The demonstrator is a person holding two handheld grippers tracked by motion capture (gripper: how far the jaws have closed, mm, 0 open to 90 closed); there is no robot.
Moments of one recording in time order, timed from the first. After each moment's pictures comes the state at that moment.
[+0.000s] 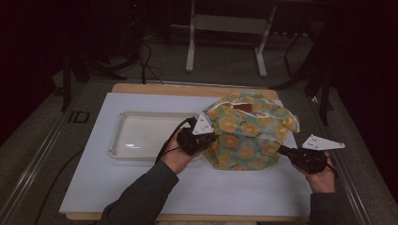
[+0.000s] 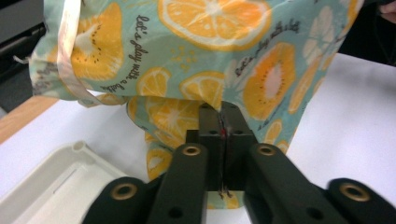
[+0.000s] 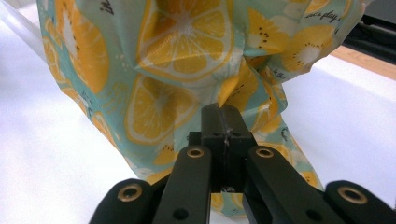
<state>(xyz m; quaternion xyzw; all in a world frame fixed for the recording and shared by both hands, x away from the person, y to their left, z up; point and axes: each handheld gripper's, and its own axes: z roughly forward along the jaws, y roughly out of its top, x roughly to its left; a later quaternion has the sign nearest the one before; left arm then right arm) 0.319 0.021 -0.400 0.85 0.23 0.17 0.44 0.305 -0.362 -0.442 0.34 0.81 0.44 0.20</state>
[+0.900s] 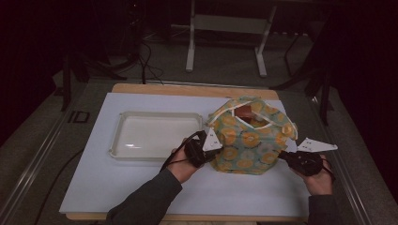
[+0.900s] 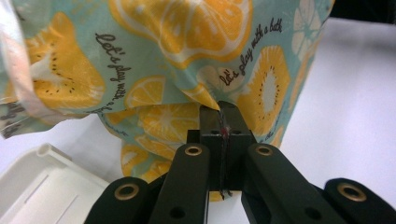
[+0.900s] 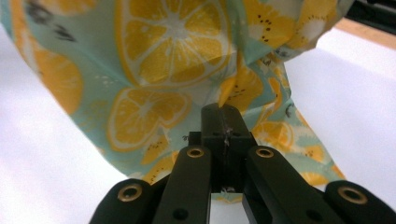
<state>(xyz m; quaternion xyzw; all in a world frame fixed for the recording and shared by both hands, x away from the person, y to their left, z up) 0.304 -0.001 -0.429 0.87 0.19 0.18 0.41 0.308 -0.360 -0.462 0.35 0.82 0.41 0.19</state>
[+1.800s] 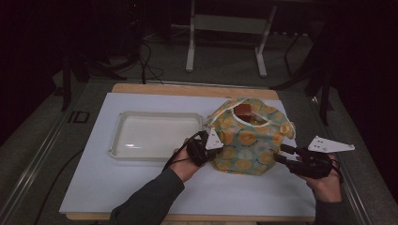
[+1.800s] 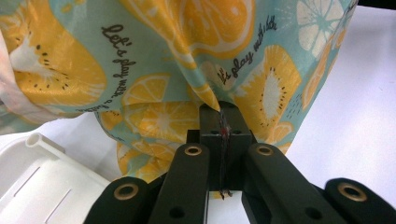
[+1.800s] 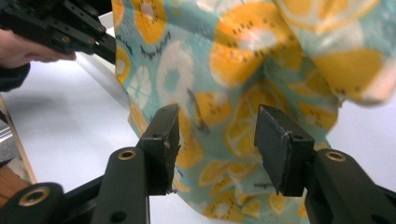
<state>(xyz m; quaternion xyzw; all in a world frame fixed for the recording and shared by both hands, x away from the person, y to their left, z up) 0.314 -0.006 -0.443 0.88 0.20 0.17 0.40 0.279 -0.347 -0.411 0.33 0.80 0.48 0.15</state>
